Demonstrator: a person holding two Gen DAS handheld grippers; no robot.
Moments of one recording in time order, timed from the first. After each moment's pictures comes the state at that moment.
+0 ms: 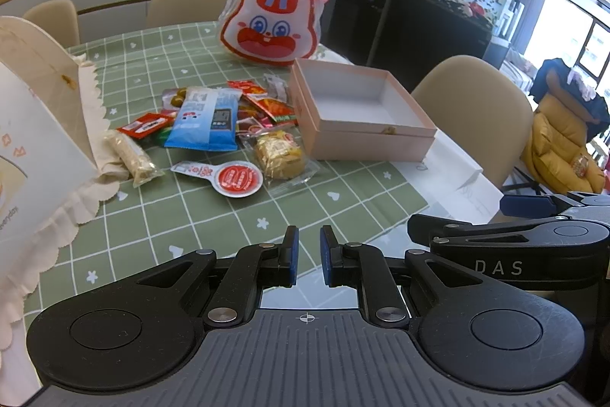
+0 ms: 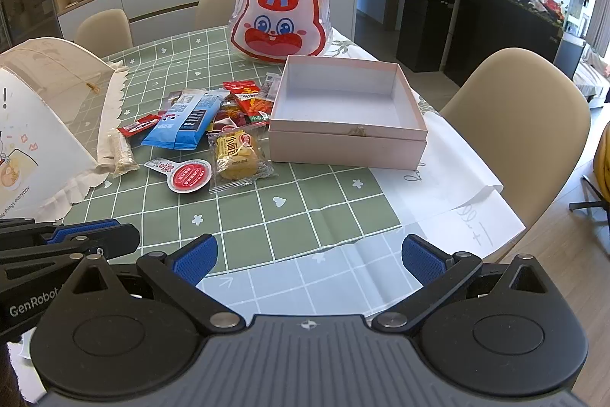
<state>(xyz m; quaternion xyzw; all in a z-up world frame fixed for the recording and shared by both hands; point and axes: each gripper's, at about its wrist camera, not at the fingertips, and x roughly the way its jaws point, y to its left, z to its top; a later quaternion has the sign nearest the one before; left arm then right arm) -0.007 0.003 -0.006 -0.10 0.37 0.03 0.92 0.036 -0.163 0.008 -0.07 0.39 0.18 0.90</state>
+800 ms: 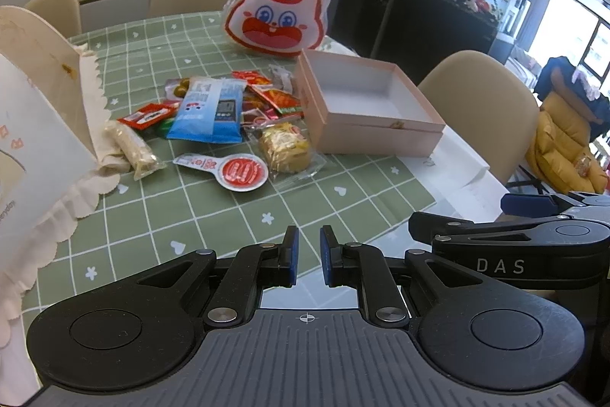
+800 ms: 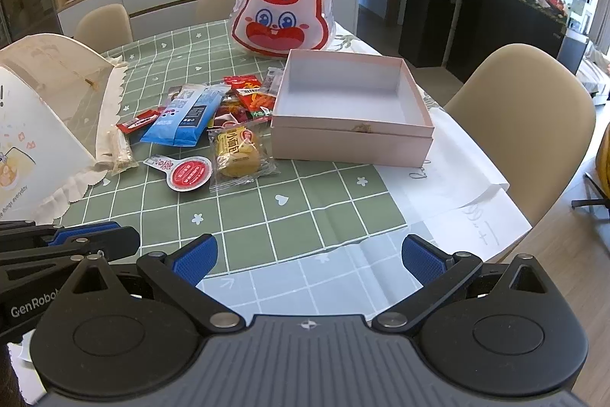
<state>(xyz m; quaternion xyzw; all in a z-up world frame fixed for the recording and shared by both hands) 0.001 0.010 -0.012 -0.11 0.39 0.03 0.92 0.044 -0.157 0.003 -0.07 0.40 0.18 0.89</state>
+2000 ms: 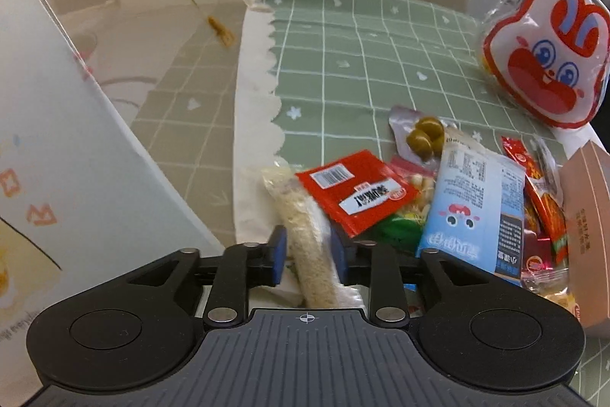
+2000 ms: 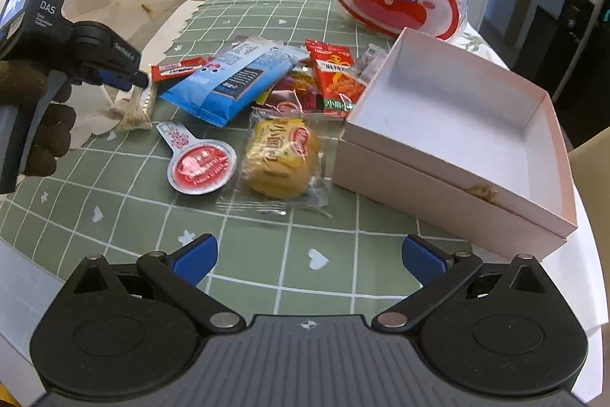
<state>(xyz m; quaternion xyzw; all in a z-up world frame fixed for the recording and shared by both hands) 0.151 0.199 -0.084 -0.19 0.41 0.30 0.84 0.163 -0.106 -0.065 -0.17 0.41 0.36 0.82</state>
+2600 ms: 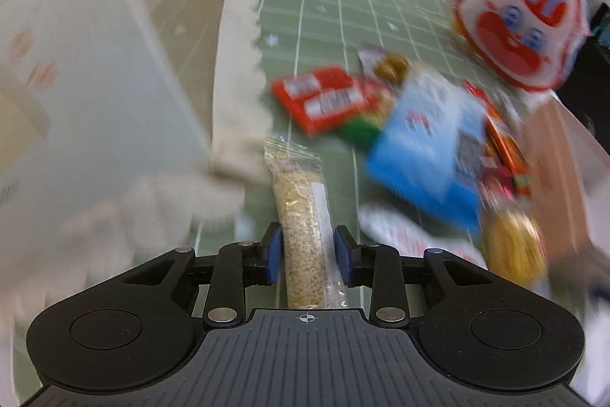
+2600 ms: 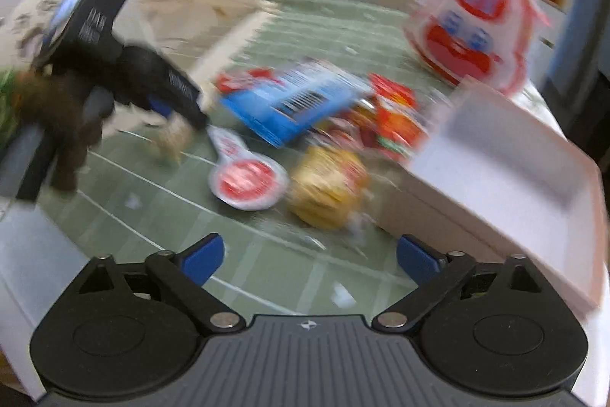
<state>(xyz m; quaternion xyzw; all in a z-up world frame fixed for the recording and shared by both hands) 0.098 0.155 -0.099 -0.25 0.43 0.26 0.83 0.157 -0.082 -0.049 -0.21 0.33 0.49 0.78</state>
